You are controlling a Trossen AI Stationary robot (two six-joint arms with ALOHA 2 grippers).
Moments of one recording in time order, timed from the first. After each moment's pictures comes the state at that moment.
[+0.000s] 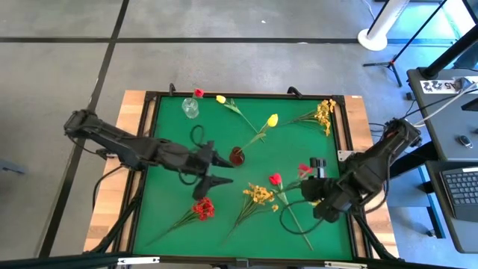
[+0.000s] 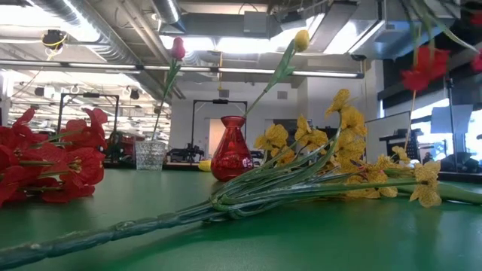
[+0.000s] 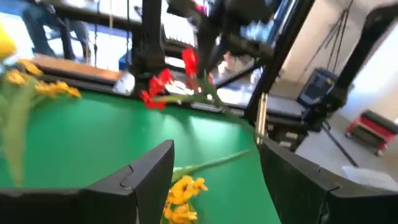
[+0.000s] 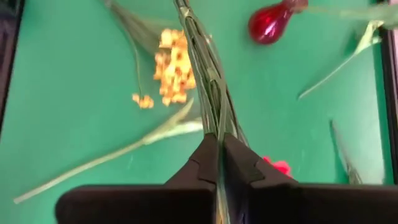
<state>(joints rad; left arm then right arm) -0.30 1.28 1.00 0.03 -0.21 -0.30 0.71 1.43 1.49 -1.31 0.47 0.54</state>
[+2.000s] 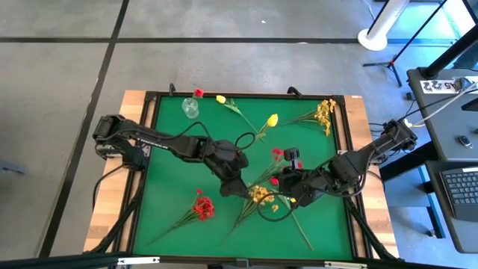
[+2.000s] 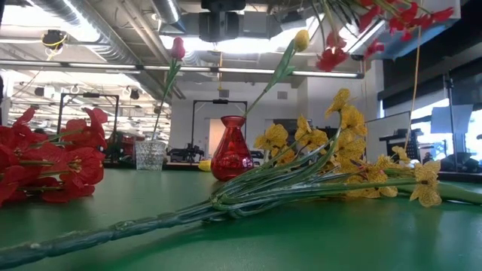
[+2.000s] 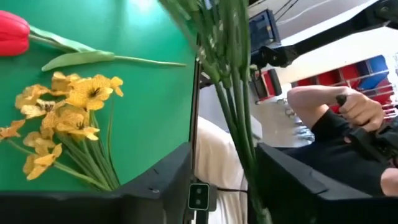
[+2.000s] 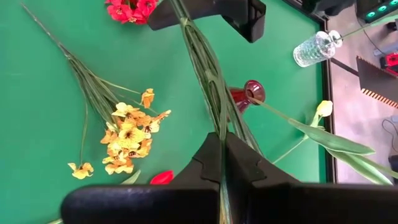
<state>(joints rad) -0.13 1.65 1.25 -0.12 0.45 -0.83 0.54 1.49 1.50 -1.00 0.54 0.05</state>
